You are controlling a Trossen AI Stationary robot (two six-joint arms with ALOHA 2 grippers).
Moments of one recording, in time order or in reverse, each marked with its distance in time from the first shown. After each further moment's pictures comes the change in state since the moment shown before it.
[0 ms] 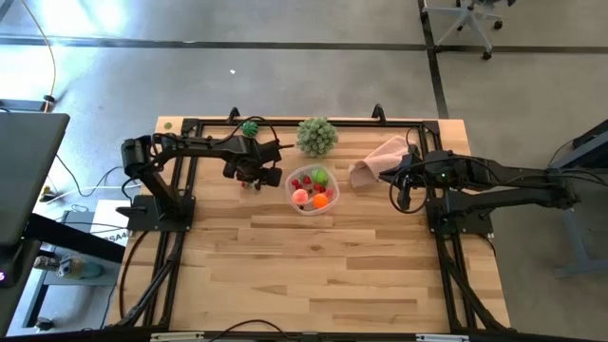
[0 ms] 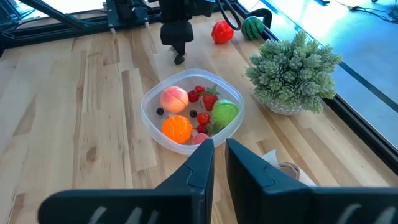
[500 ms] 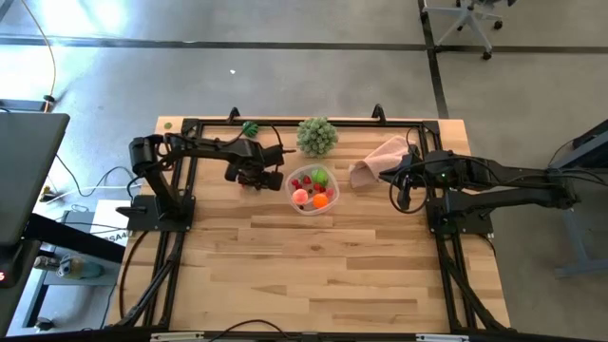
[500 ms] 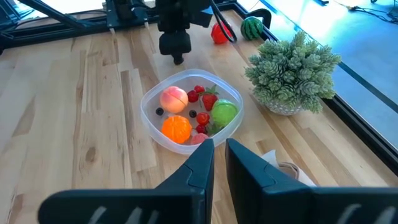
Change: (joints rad) left arm -0.013 0.064 -0.001 0.009 0.018 -0.017; right arm 0.000 0.000 0.000 0.000 0.003 0.000
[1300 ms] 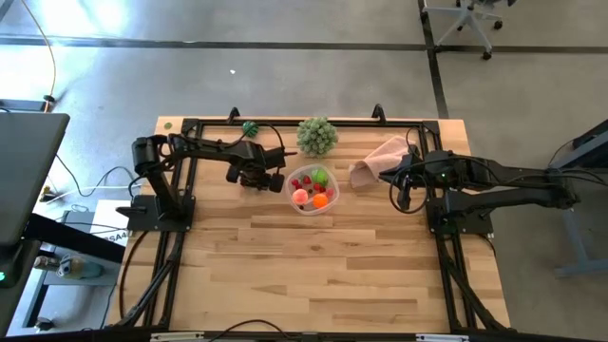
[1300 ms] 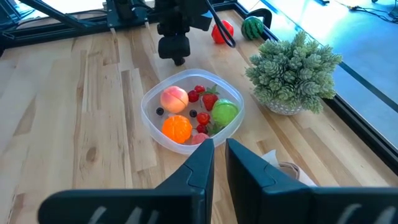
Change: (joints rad) left arm -0.013 0.020 0.000 0.021 -0.003 0.000; right arm 0.000 0.000 0.000 0.000 -0.003 0.000
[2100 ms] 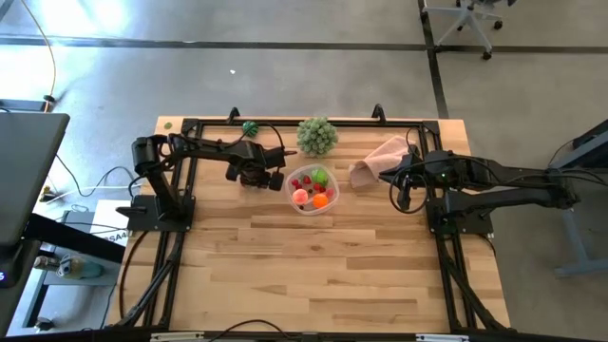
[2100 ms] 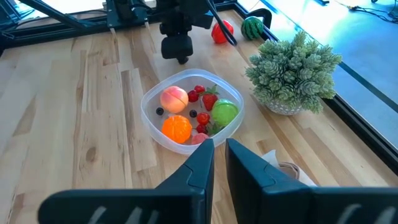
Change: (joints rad) left arm 0.000 0.000 0.000 0.002 -0.055 0.001; right arm 0.000 0.000 0.000 0.000 0.000 0.000
